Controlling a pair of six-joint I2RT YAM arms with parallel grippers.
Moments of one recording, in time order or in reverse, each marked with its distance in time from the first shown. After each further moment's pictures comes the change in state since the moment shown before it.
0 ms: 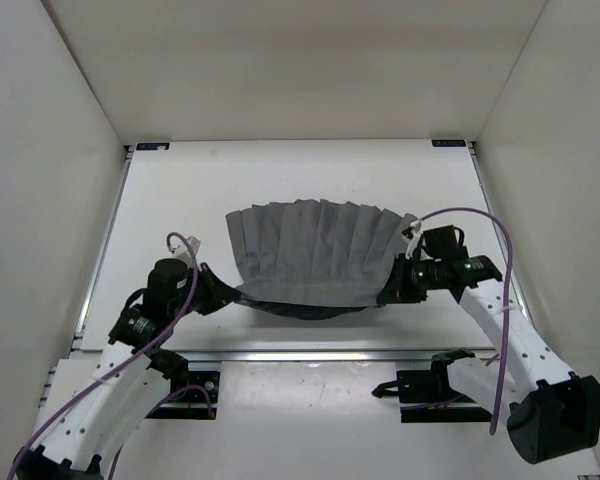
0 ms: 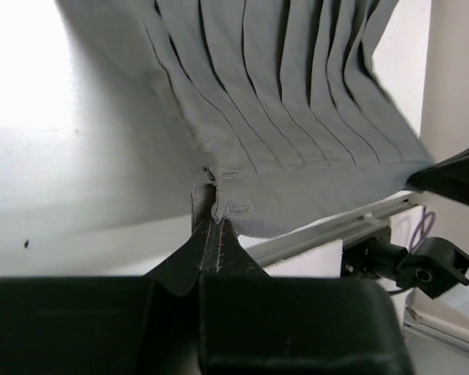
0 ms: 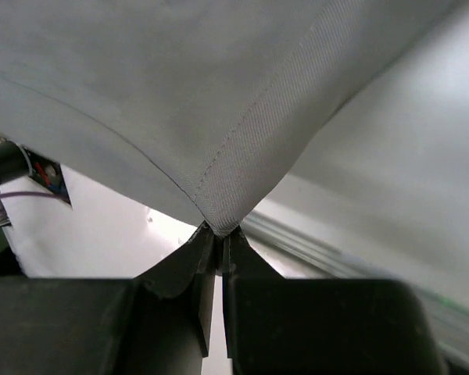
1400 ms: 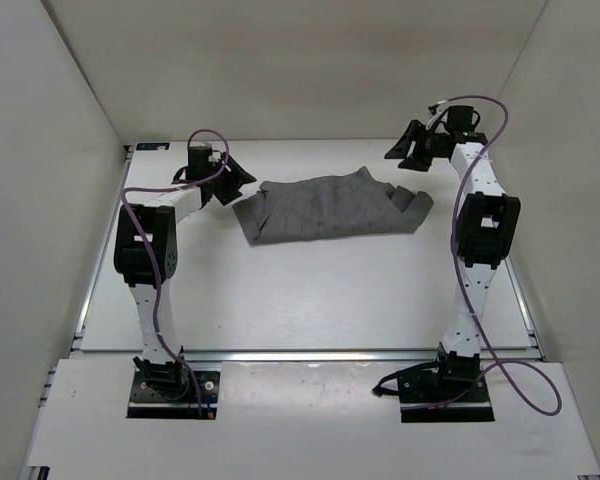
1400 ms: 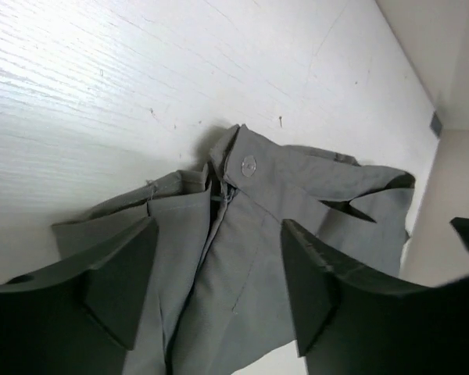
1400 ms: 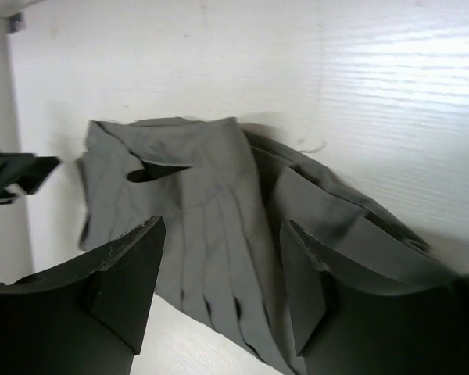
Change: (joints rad) left arm 0.274 1.532 0.927 0.562 0.070 -0.079; right arm -0.342 1.369 1.386 0.241 -0.230 -0.021
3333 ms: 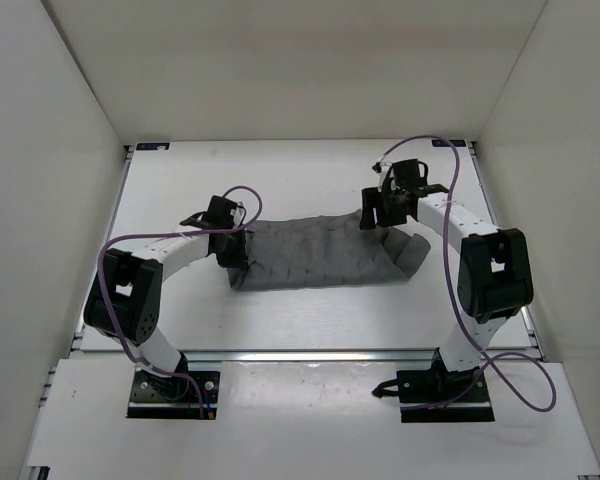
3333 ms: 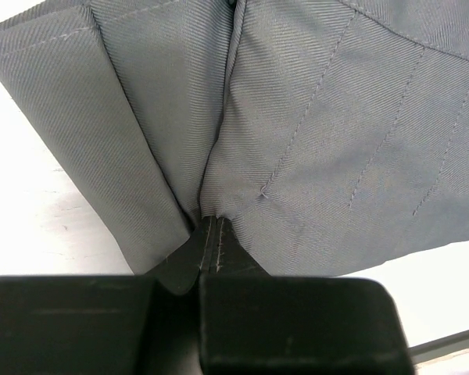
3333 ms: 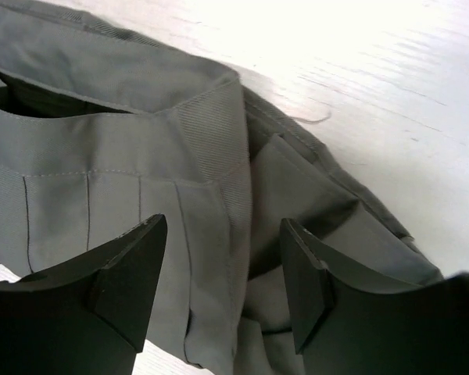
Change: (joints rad) left arm -0.221 -0.471 -0.502 -0.419 -0.175 0.445; right arm 0.303 -0.599 -0.901 0.159 0.449 -0.307
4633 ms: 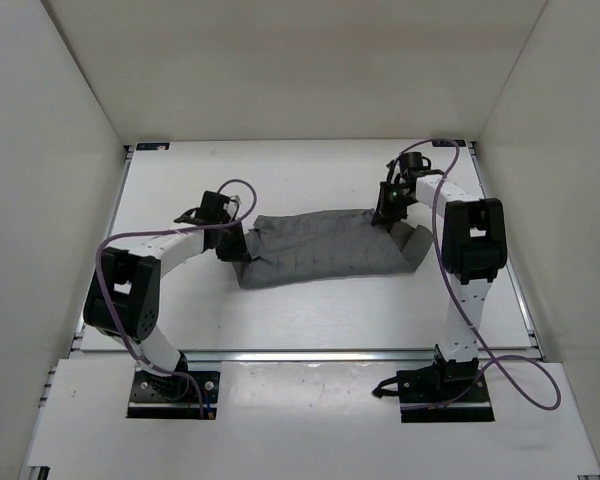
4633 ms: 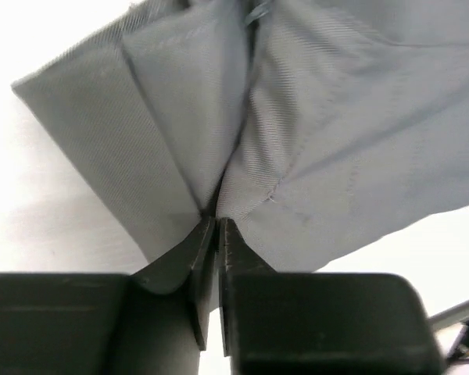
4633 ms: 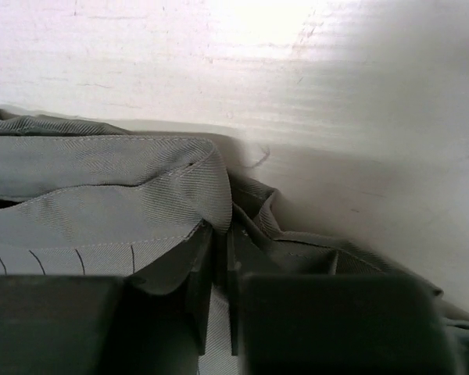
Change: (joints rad) left arm 0.041 0.008 -0.007 0.054 0.083 -0.005; right arm -0.111 0.355 0.269 -0.101 -0.055 0.188
